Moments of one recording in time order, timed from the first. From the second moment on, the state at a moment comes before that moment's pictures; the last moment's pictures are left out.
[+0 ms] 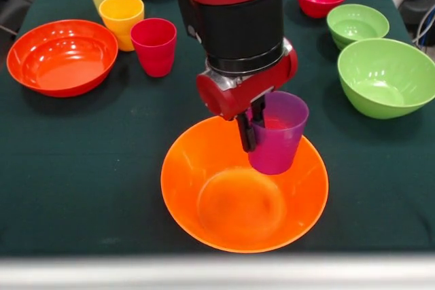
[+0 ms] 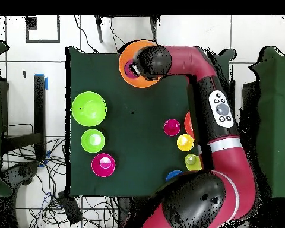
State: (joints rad) arm -0.59 -0.32 0.76 1.05 -0.60 0.91 1.11
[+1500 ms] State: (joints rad) arm -0.62 -0.22 0.80 1.03 -0.60 0.91 0.96
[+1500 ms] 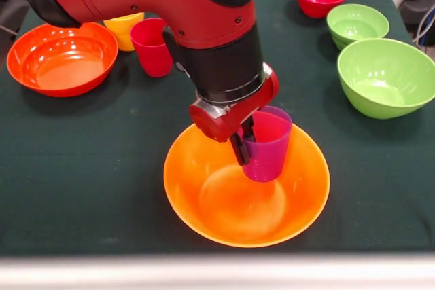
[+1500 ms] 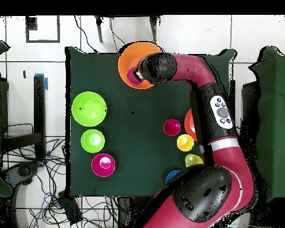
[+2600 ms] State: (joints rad) arm -0.56 -0.25 0.81 0.98 -0.62 0.91 0.96
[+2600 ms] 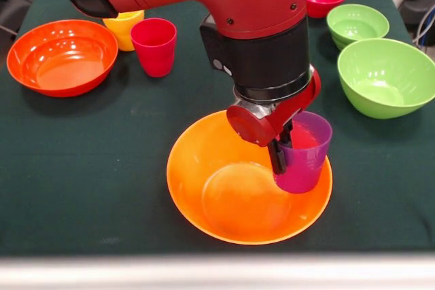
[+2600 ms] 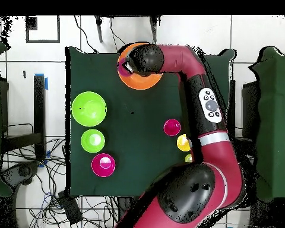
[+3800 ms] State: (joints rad) arm -0.55 -0.29 0.80 0.98 -0.68 0.89 0.96
